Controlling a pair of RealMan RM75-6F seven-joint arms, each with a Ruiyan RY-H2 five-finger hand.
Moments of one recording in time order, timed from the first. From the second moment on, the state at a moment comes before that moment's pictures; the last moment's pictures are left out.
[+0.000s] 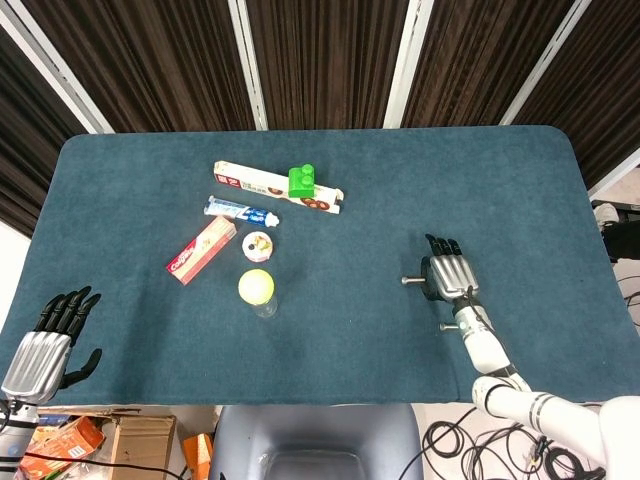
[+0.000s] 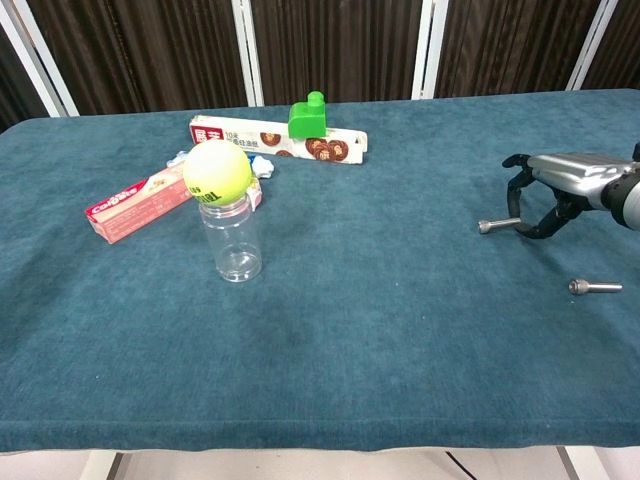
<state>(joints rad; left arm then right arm) -0.17 -1.12 0.01 -1.56 1.59 1.43 -0.04 0.67 -1.59 0.20 -1.17 -0.96 0.84 -0.34</state>
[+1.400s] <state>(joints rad) -0.16 -1.11 0.01 -1.56 1.60 1.45 -0.07 0.55 -1.42 0.08 -1.42 -1.08 1.03 -0.32</state>
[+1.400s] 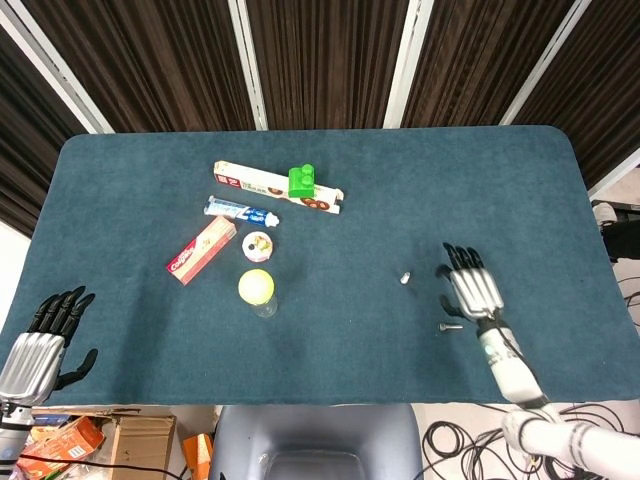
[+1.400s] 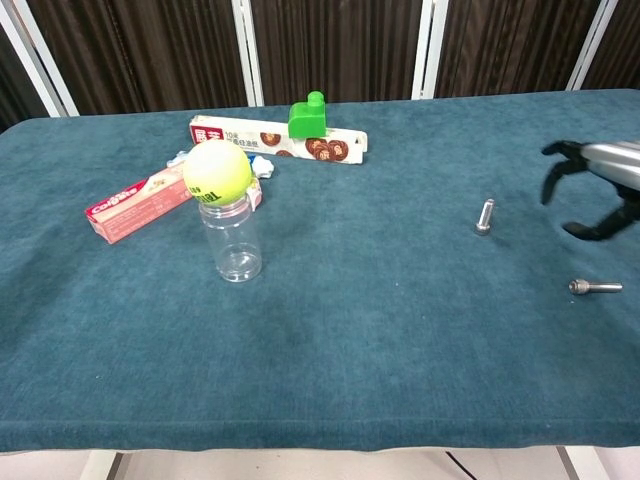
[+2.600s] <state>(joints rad) -0.17 -1.11 0.00 -1.56 1.59 1.44 -0.06 0.46 -1.41 0.00 -1.39 -1.18 0.97 -0.29</state>
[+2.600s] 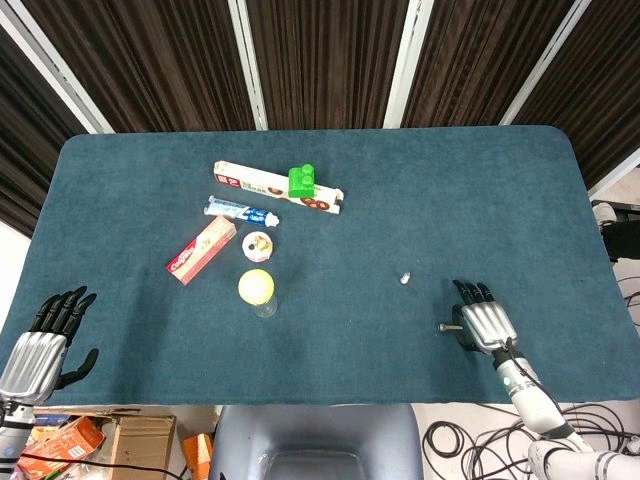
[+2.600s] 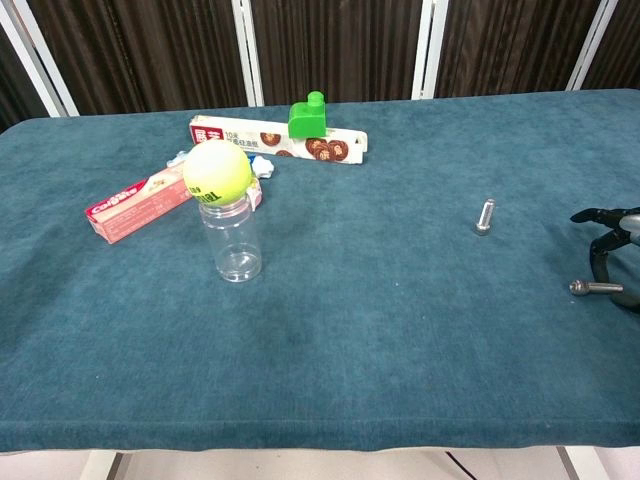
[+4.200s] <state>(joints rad) -0.16 -1.11 0.00 -1.56 1.59 1.45 -0.07 0.49 -1.39 0.07 -1.53 -1.15 0.99 -0.37</state>
